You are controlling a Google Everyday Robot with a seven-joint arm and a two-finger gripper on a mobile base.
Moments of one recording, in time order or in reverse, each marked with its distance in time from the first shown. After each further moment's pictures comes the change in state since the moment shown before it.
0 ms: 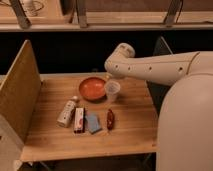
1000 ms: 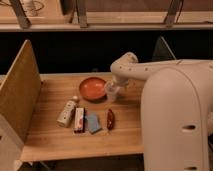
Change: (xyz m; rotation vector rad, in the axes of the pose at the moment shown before) arm 0.042 -0.024 0.096 0.001 0.208 0.134
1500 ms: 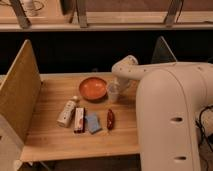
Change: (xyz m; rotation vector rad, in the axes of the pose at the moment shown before) arm 0.002 -0.014 0.020 0.032 0.033 0.019
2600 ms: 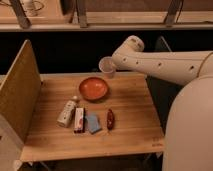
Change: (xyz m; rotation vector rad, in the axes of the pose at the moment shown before) arm -0.061 0.062 -0.161 -0.184 -0.391 -0.155
